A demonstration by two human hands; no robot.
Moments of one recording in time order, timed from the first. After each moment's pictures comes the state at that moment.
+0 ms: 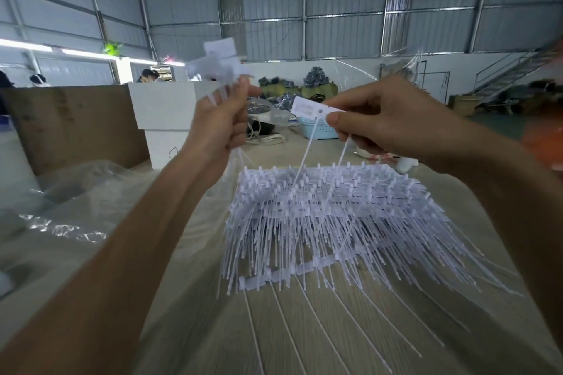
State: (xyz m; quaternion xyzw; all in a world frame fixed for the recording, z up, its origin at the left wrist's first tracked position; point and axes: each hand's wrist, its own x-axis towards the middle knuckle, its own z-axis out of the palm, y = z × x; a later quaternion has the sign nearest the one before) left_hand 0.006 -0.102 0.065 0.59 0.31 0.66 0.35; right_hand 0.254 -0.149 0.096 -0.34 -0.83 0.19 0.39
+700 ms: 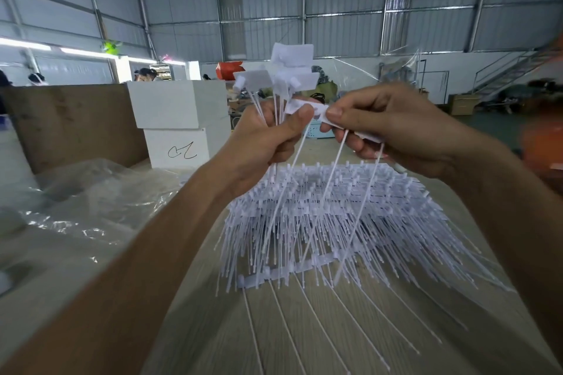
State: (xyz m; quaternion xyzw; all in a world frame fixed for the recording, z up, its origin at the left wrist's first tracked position) left_hand 0.050 -0.114 0.053 0.70 0.23 0.56 0.37; right_hand 0.260 -0.135 0.085 -0.25 -0.79 0.37 0.43
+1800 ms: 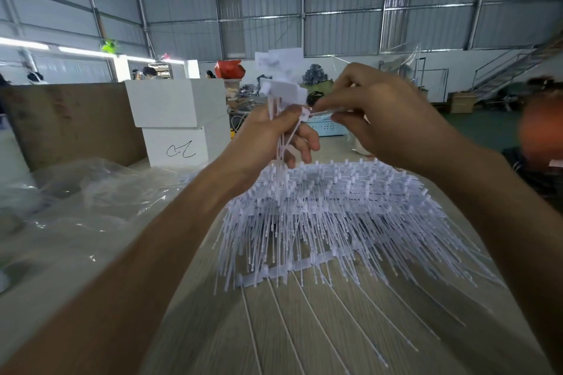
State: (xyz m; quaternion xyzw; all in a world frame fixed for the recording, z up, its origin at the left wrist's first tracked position) left_hand 0.054 -0.116 0.052 0.72 0.29 0.53 0.35; right_hand 0.252 -0.132 0.087 -0.34 -0.84 -0.22 0.35
